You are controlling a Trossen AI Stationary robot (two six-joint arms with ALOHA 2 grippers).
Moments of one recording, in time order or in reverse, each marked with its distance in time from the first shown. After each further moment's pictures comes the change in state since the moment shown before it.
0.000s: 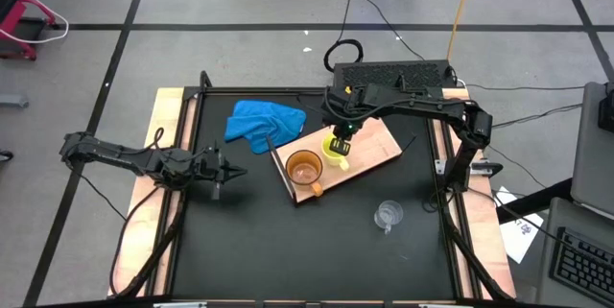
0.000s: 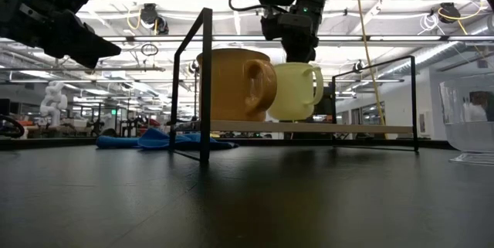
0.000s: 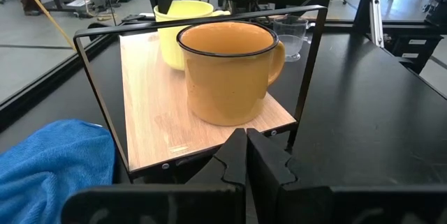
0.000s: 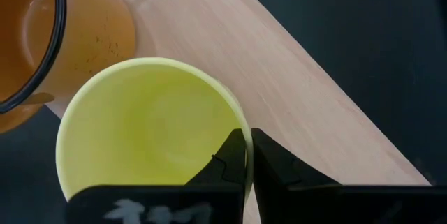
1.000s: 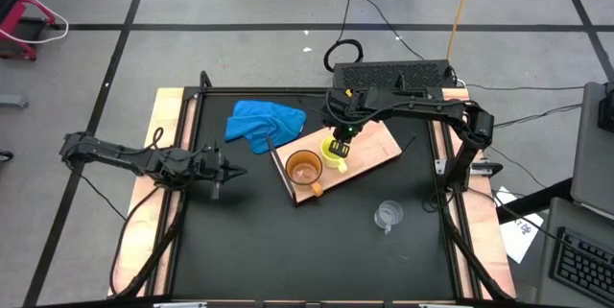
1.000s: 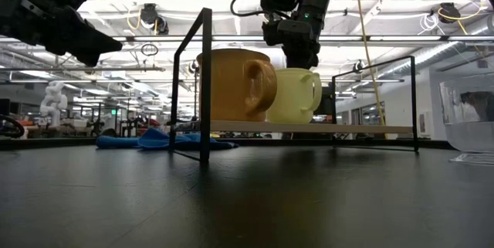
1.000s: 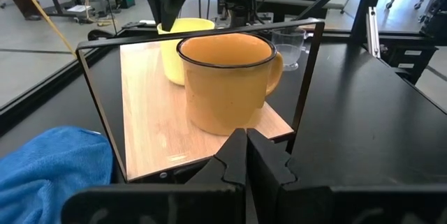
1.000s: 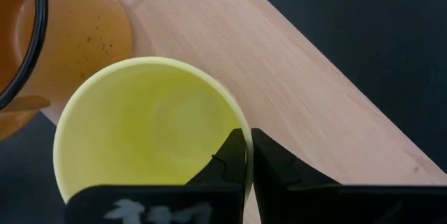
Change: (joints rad) left arm 0.000 0.000 0.000 0.030 0.001 -0.007; right arm 0.004 -0.005 -0.074 0.067 -0.002 0.039
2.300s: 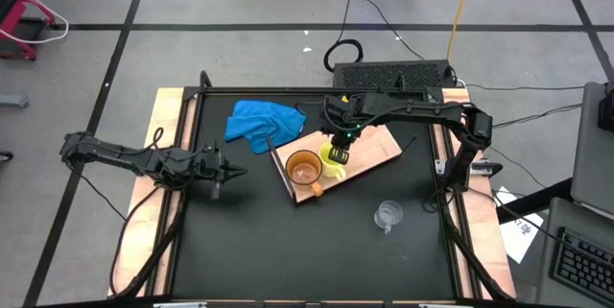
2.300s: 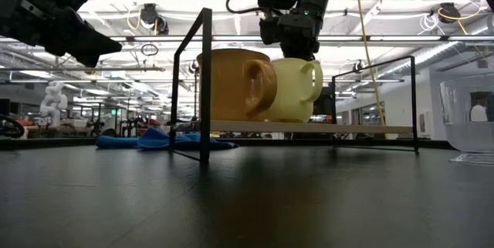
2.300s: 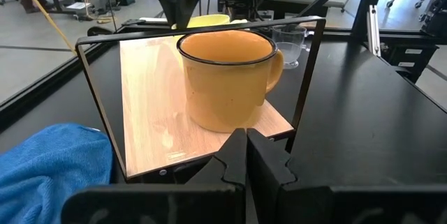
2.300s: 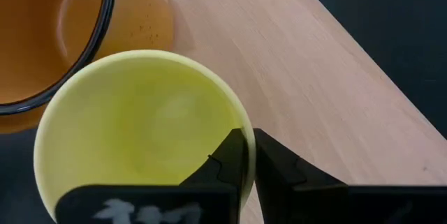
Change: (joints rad) left arm 0.000 0.000 0.000 -0.008 0.000 -0.006; right arm 0.040 0.006 -0.004 0.002 -0.055 -0.014
